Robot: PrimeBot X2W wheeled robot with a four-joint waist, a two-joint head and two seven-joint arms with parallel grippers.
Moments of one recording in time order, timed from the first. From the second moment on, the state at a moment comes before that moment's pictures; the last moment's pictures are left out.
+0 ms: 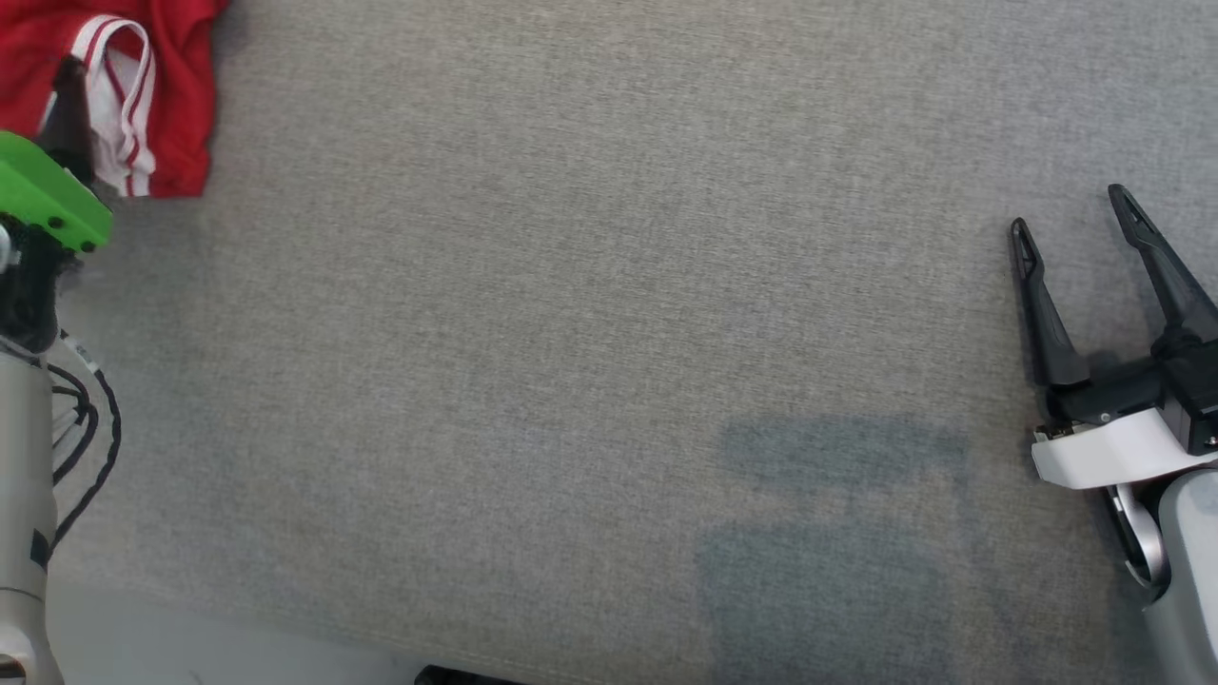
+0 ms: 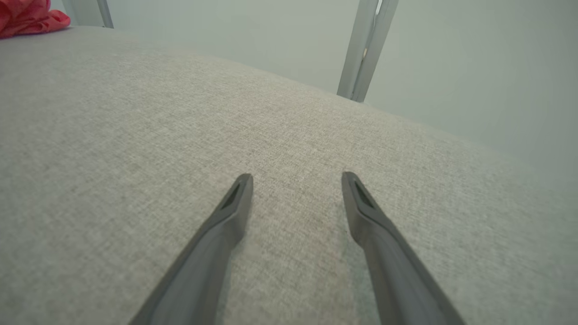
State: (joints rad) left arm -0.96 0.39 -0.12 0.84 -0.68 -0.13 0.10; right arm -0.22 -0.31 0.00 0.00 -0.05 0.13 -0.27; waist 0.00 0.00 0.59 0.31
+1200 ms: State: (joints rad) left arm -0.82 0.60 -0.52 0.21 -1.09 -0.13 0.16; right arm -0.13 -0.12 -0.01 0.09 -0.01 0.13 -0.26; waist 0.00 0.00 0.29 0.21
